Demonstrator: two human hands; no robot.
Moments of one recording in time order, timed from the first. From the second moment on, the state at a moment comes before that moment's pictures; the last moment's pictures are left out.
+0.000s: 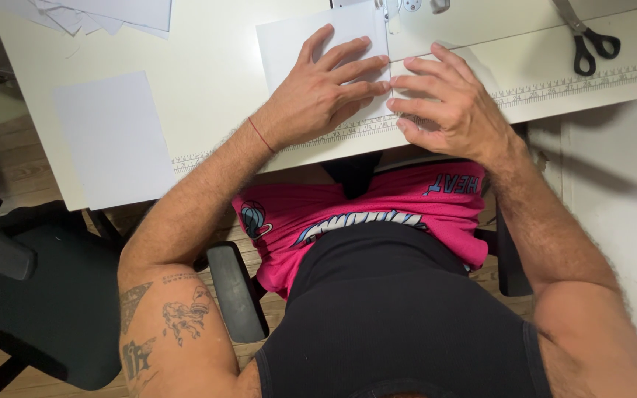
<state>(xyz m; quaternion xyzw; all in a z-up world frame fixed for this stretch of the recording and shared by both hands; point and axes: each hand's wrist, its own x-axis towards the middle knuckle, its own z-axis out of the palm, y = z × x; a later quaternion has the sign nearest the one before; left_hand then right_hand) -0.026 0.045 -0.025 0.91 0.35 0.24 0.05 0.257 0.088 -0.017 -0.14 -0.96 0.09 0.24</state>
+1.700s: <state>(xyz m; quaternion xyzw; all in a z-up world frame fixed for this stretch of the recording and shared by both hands) -0.019 0.042 -0.007 0.90 0.39 0.15 0.13 0.250 0.052 -0.014 -0.22 -0.93 0.10 0.27</state>
